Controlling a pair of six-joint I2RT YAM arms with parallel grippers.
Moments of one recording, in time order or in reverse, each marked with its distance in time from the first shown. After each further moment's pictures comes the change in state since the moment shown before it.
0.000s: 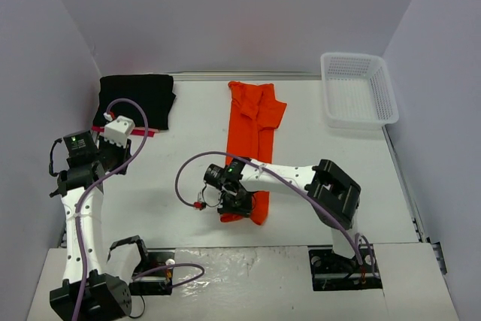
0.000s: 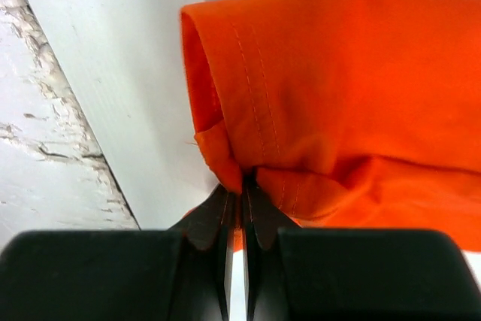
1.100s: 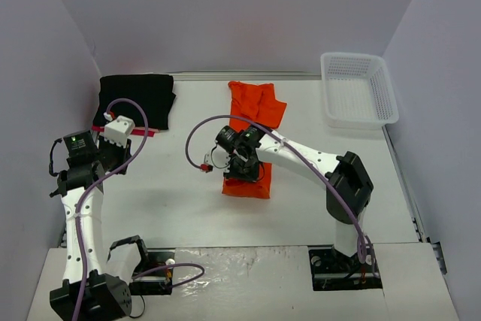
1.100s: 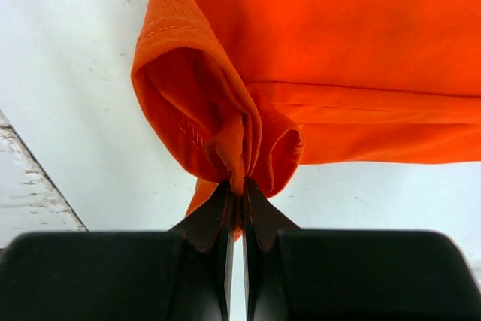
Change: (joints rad) left arm 0.000 -0.001 0.000 0.000 -0.001 0.001; right arm -0.188 -0.056 0.196 -0.113 0.074 -0.109
